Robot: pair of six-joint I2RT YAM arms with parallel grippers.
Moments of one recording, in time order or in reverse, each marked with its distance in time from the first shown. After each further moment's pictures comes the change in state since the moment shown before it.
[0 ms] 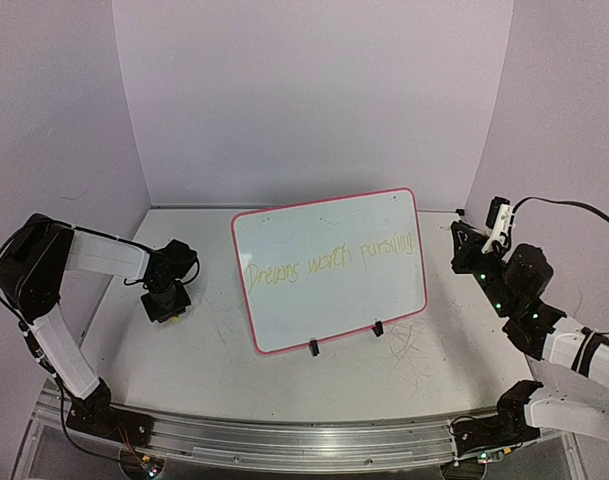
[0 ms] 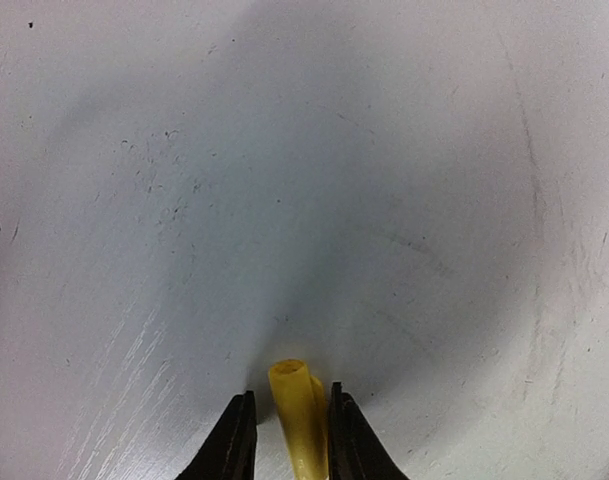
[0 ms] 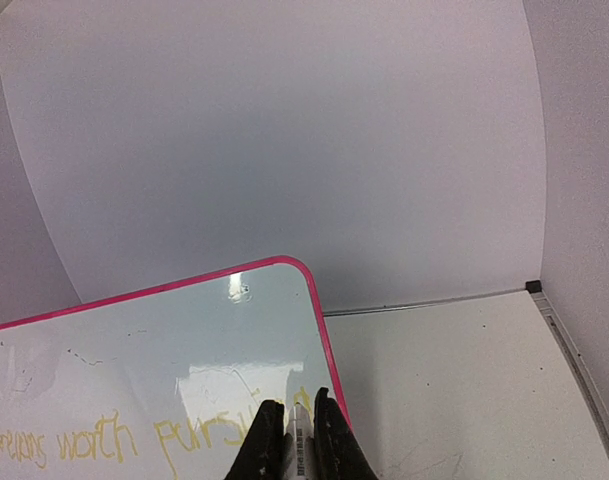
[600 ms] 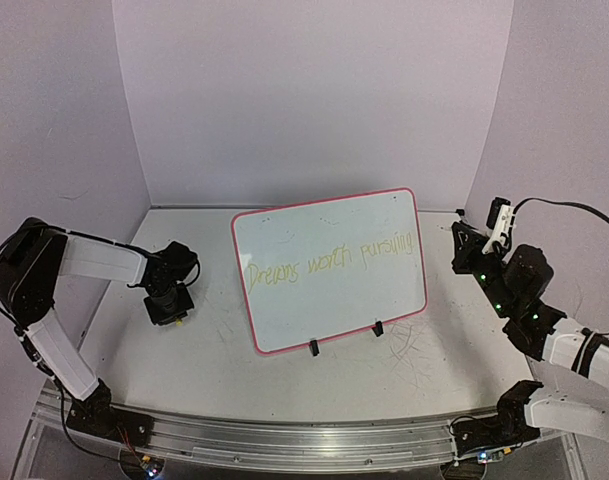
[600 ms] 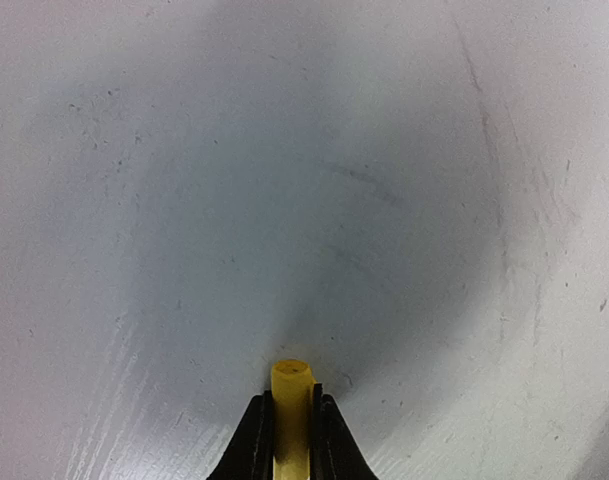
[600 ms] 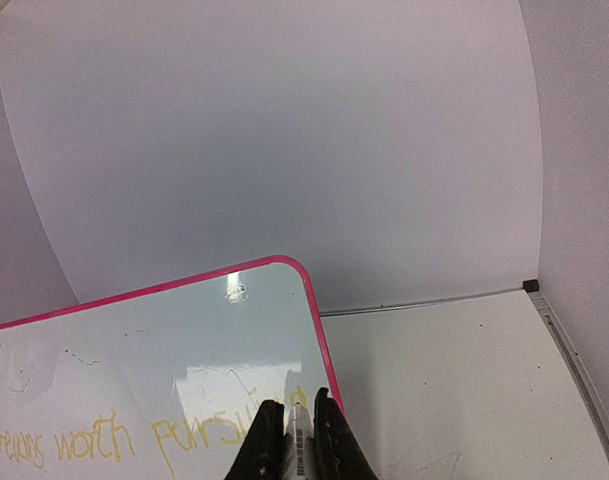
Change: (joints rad) left arm -0.029 -0.049 -0.037 0.032 0.045 0.038; right arm 0.000 -0.004 -0.005 0.000 0.007 0.000
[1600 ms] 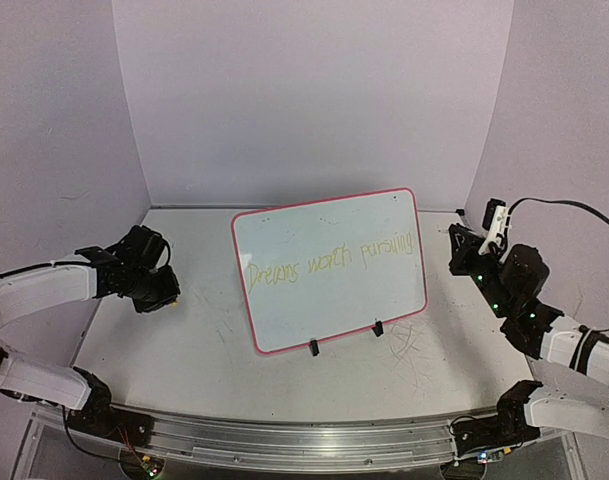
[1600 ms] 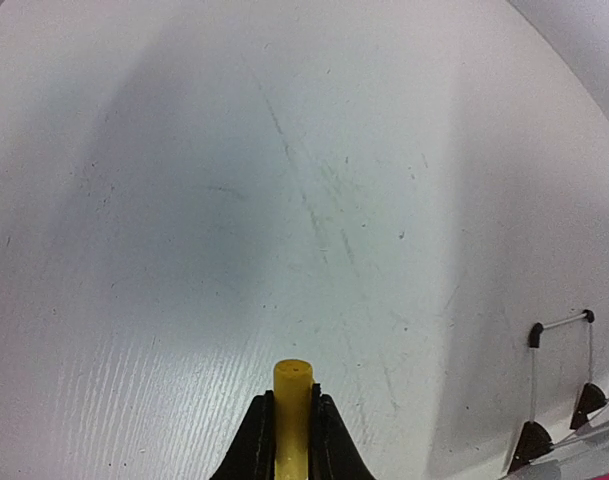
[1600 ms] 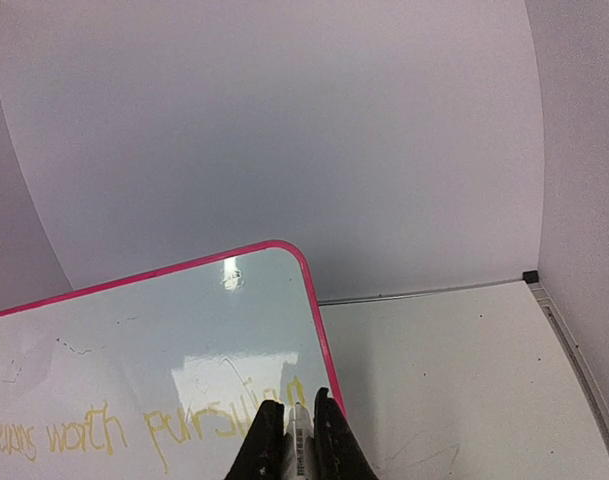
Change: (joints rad) left arm -0.009 -0.436 -0.094 -0.008 0.102 0.137; right arm 0.000 0.030 0.000 0.000 -0.004 0.000
